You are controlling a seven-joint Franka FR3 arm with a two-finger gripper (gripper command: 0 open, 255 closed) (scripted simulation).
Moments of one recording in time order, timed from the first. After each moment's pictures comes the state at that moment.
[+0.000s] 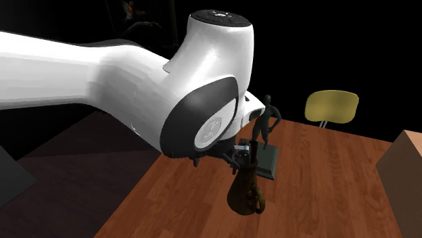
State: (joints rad) arm -0.01 -0.41 -0.28 -2.43 0.00 2.18 -0.43
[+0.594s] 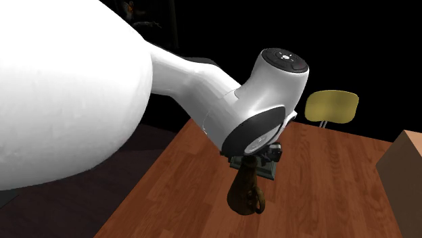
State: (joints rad) arm 0.04 -0.06 -0.44 -2.23 0.24 2.35 -0.79
